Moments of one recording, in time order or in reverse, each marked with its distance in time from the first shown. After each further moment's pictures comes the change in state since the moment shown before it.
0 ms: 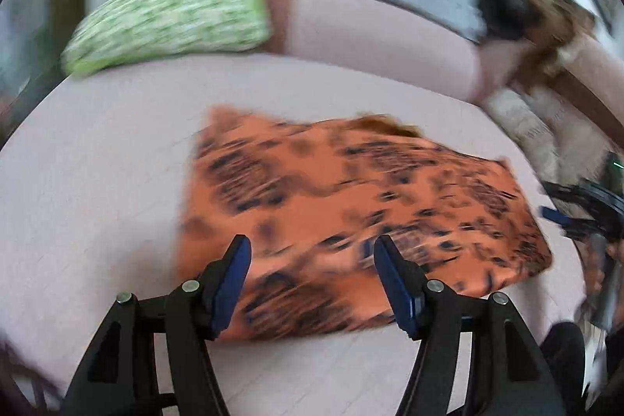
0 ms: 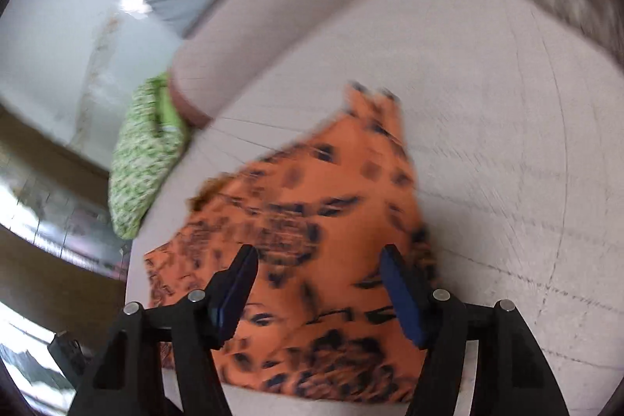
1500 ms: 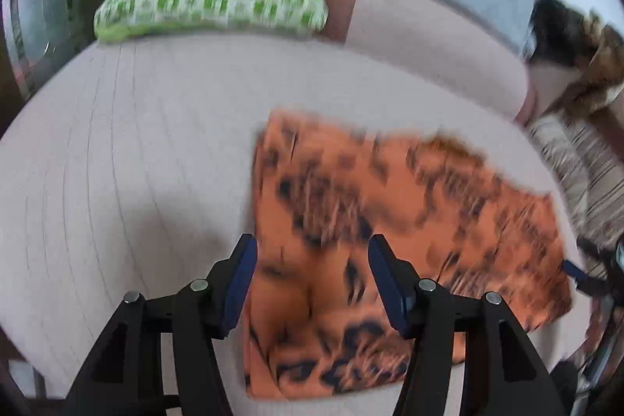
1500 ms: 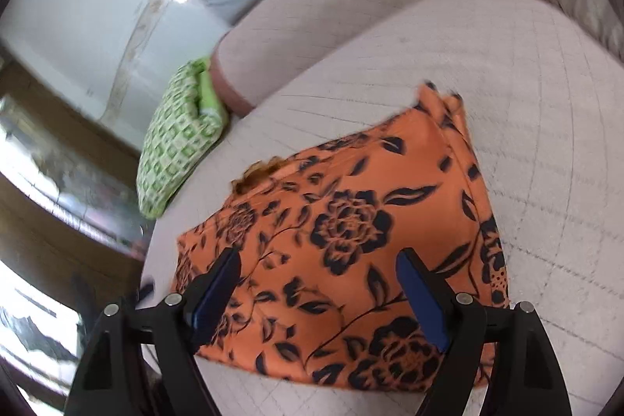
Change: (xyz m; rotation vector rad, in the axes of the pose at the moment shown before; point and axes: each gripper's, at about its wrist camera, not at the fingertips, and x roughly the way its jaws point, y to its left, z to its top) left arm 0.046 0.042 0.024 -0.062 0.108 0.086; right arm 0.014 -0.026 -0.012 0.071 0.059 0.036
